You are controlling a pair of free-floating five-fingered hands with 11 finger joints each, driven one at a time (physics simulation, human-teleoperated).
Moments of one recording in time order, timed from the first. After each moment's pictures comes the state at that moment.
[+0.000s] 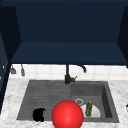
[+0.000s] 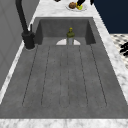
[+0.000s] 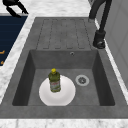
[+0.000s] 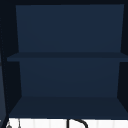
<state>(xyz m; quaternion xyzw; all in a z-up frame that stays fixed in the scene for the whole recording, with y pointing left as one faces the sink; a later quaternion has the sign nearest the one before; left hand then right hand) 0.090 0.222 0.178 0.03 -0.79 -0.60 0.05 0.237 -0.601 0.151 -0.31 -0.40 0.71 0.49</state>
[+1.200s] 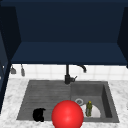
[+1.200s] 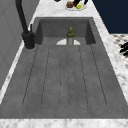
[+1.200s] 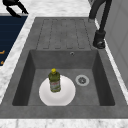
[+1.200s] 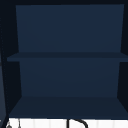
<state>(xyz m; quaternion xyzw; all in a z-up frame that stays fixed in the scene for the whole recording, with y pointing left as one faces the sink) 0.090 0.222 0.178 0.03 -0.79 -0.60 0.05 0.273 -0.618 0.137 -0.42 -0.31 0.73 0.44</state>
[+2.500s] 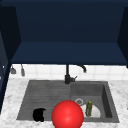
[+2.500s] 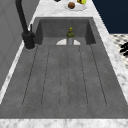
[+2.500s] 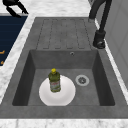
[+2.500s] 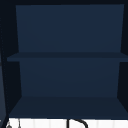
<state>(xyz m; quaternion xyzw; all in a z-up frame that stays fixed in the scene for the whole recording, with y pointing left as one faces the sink) 0.090 0.222 0.178 0.03 -0.79 -0.60 0.05 0.250 -0.615 0.179 -0.46 -0.34 0.70 0.43</state>
